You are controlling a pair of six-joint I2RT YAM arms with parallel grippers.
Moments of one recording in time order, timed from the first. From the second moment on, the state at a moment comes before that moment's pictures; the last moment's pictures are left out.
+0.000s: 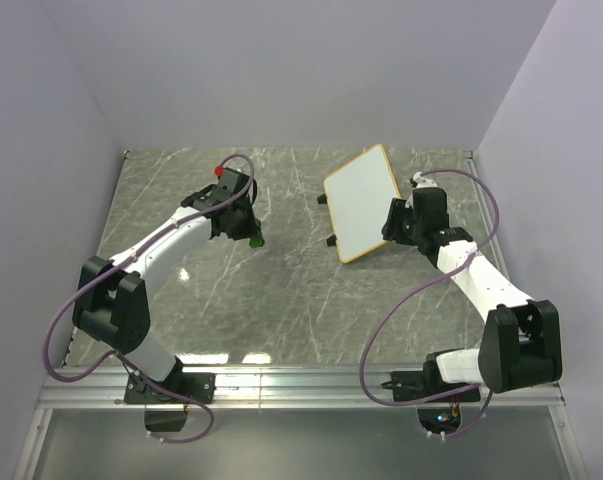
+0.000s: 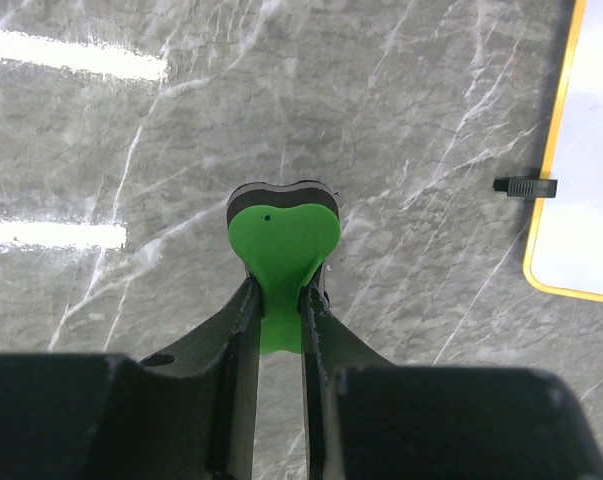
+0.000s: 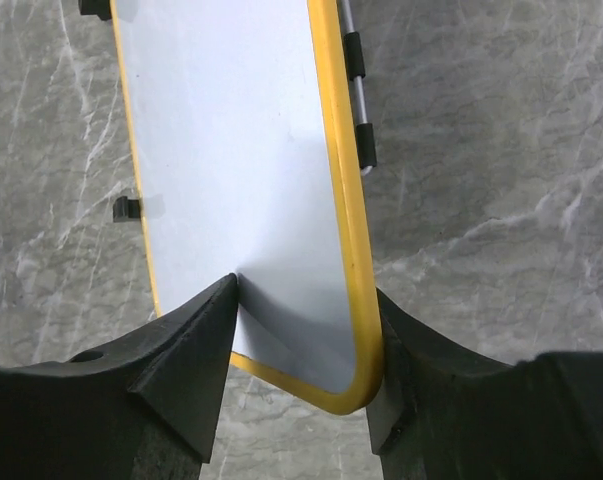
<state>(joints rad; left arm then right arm) -0.46 1.58 1.25 -0.61 -0.09 -0.67 0.17 1.32 0.87 -0.26 -0.02 0.30</state>
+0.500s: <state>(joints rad) -0.46 1.62 1.28 -0.60 -0.09 -0.67 0.17 1.23 0.87 -0.32 0.04 0.28</state>
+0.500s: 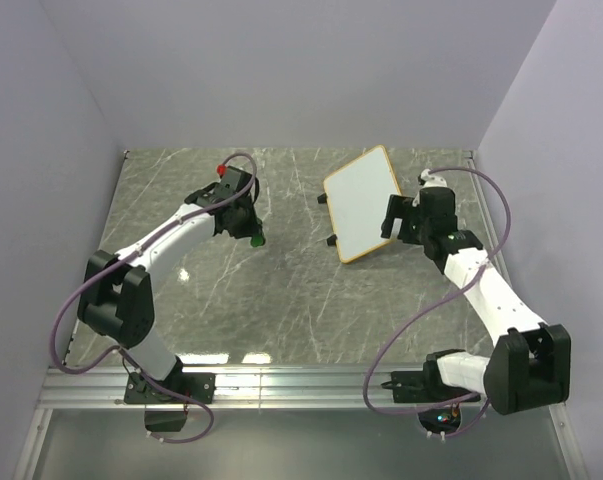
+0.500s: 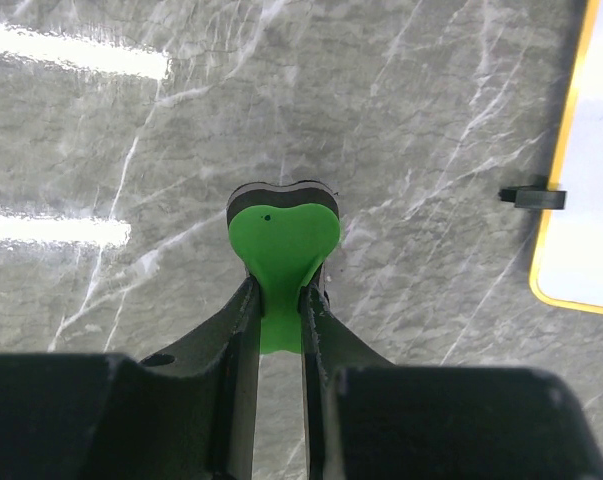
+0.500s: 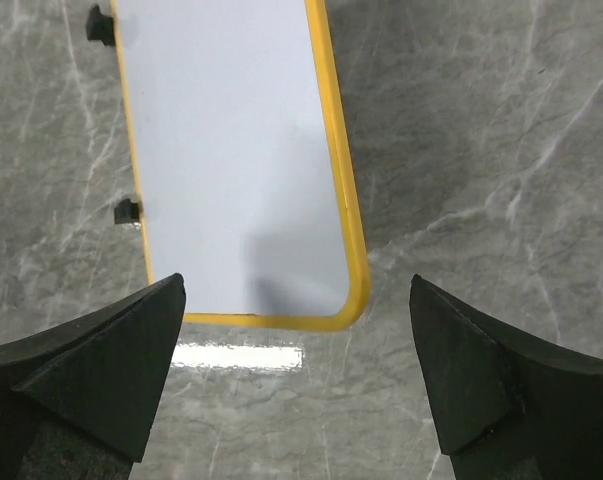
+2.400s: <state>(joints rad) -0.43 1.44 1.93 -0.65 -0.15 -0.54 0.17 0.37 0.90 -0.71 -0.23 0.49</state>
